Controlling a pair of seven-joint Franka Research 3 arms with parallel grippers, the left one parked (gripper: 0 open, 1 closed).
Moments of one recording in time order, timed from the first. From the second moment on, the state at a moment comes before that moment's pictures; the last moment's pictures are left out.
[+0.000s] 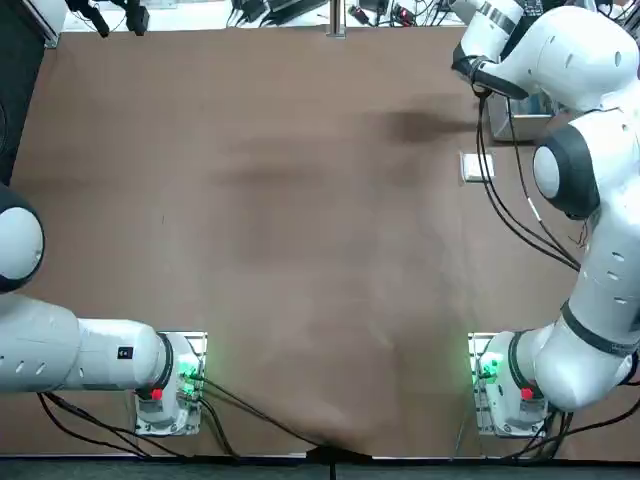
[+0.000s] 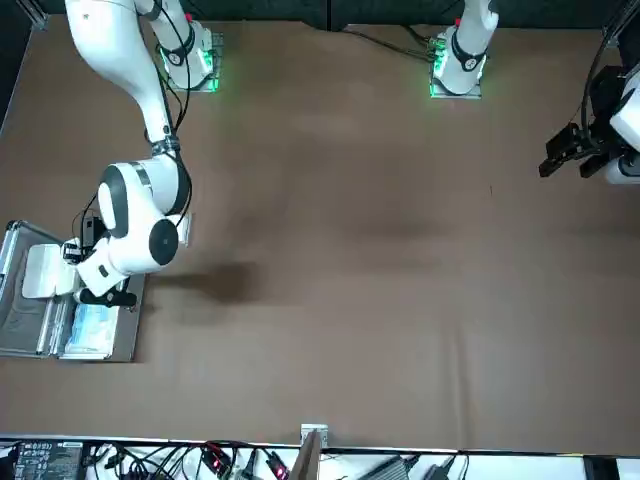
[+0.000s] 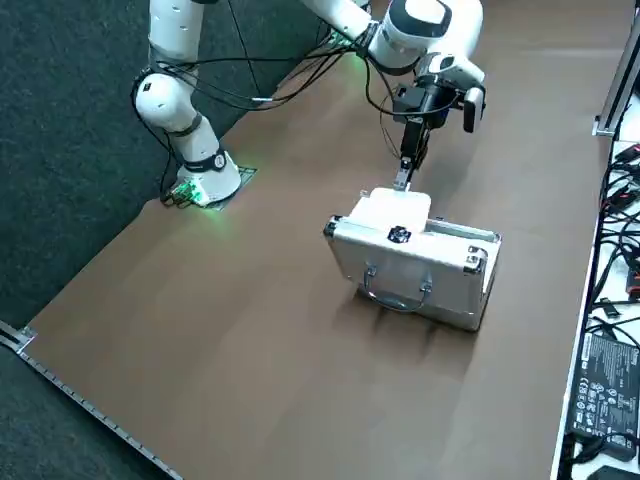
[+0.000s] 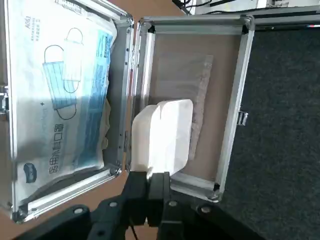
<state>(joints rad) 0.47 0.58 -0.33 -1.57 -0.86 1.73 0.43</state>
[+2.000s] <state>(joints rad) 0.37 0.64 -0.33 -1.58 -0.73 1.89 0.43</state>
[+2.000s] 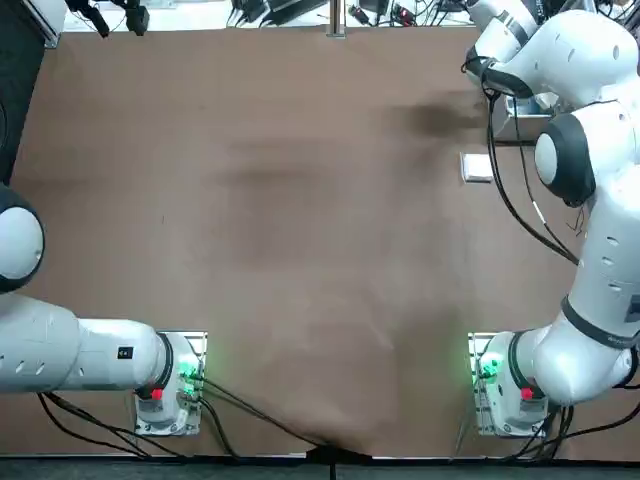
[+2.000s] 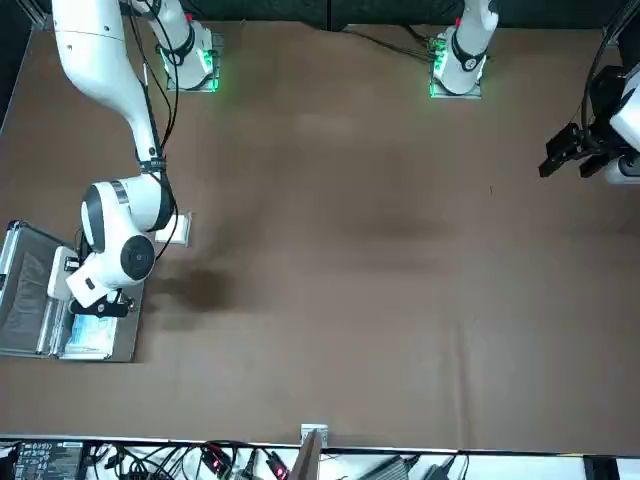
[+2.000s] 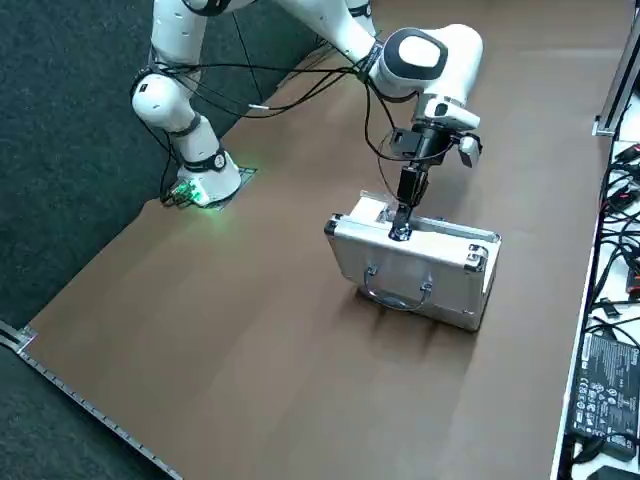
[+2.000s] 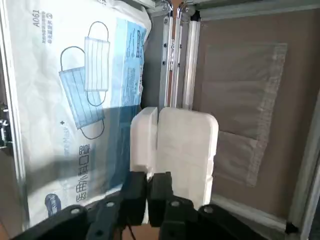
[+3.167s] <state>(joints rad) 0.35 0.65 -0.33 -1.58 -0.67 1.93 0.42</state>
